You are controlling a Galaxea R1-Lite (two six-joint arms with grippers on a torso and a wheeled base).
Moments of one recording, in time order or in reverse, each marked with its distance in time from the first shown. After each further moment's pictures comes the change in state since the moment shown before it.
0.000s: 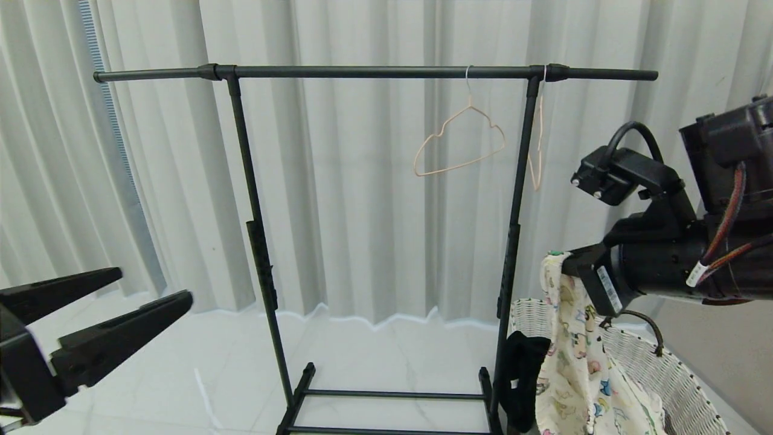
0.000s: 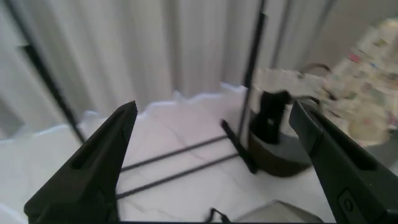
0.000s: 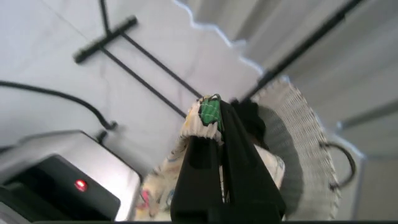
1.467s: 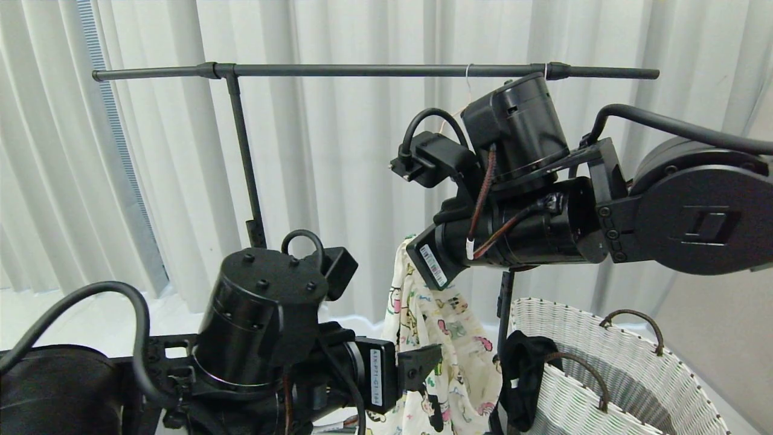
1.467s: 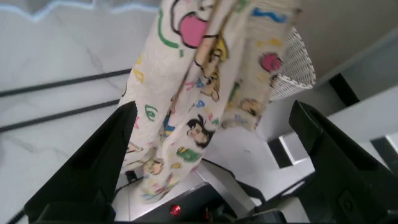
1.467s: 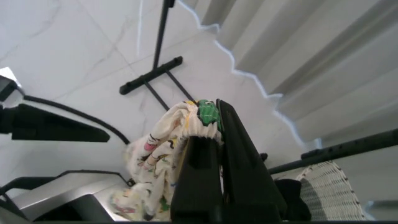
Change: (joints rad) left arm -0.525 0.670 -0.100 -0.228 0.235 -0.493; right arm 0.234 0.399 -0.451 0.009 -0.045 0.016
